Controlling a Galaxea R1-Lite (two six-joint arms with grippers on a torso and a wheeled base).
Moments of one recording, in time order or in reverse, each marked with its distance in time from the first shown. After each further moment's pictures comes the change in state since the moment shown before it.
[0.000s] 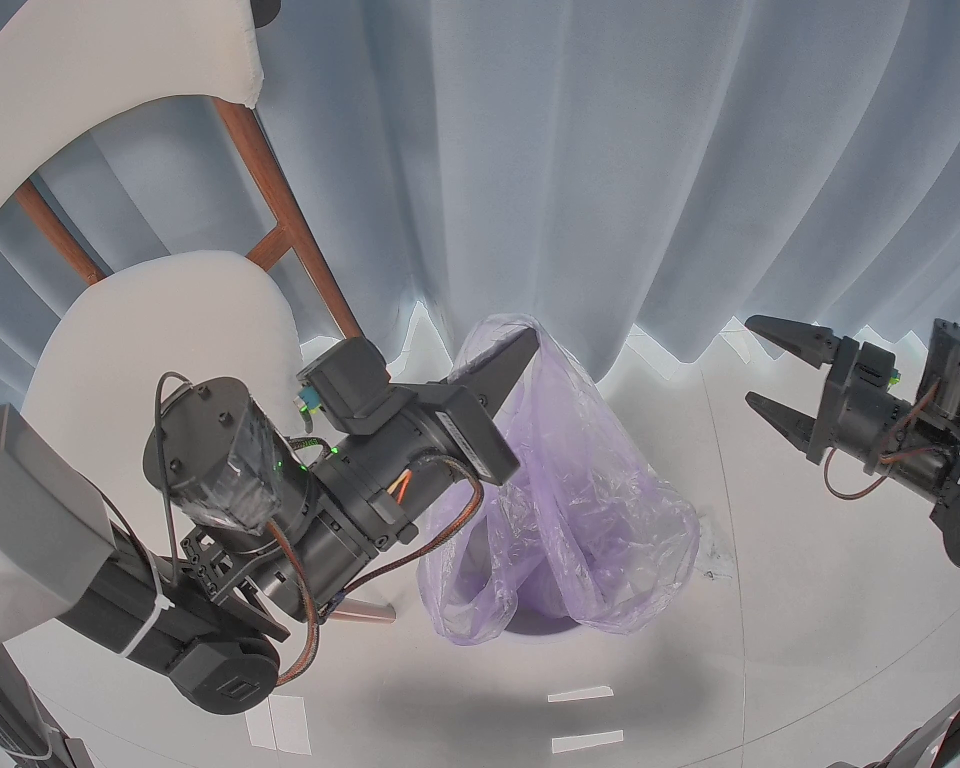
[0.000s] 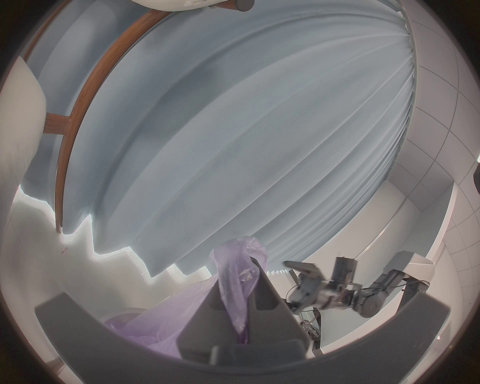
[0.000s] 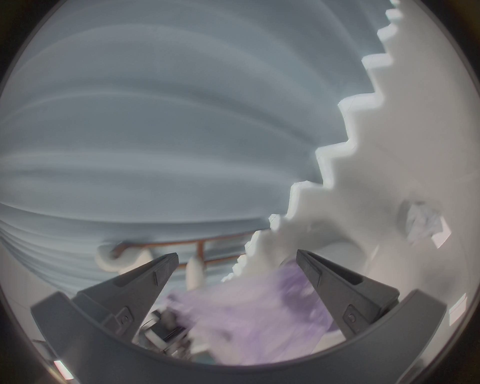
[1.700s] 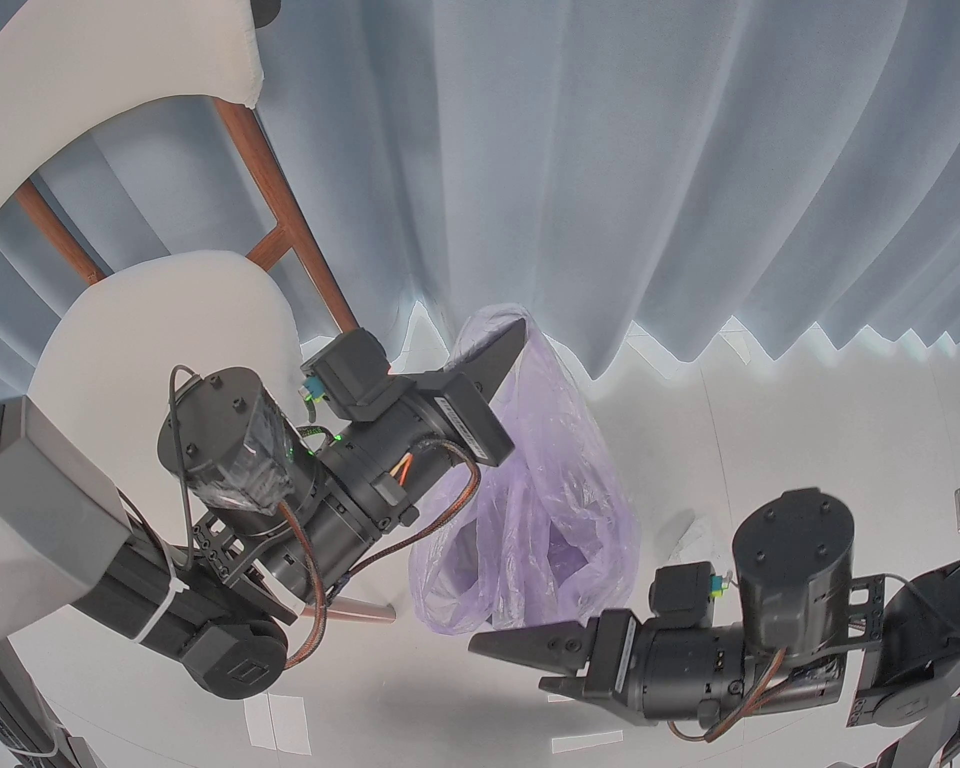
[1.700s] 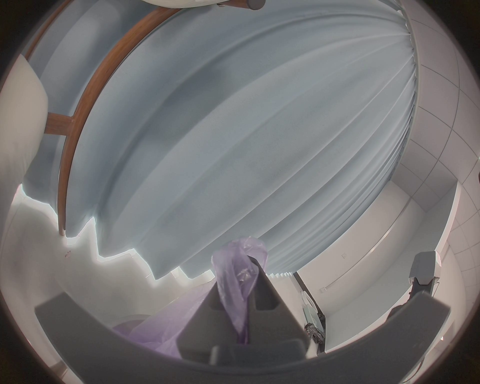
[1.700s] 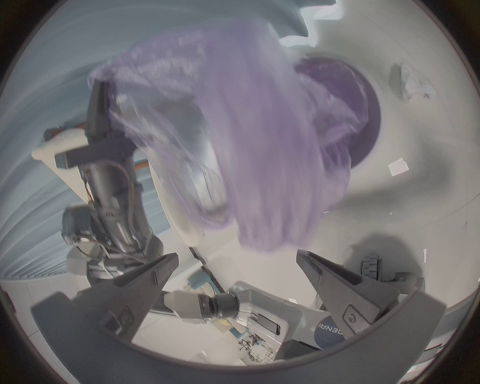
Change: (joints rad) left arm 0.031 0.030 -0.036 0.001 0.000 -0.005; right arm 0.812 0.090 0.010 0.339 -0.345 0.166
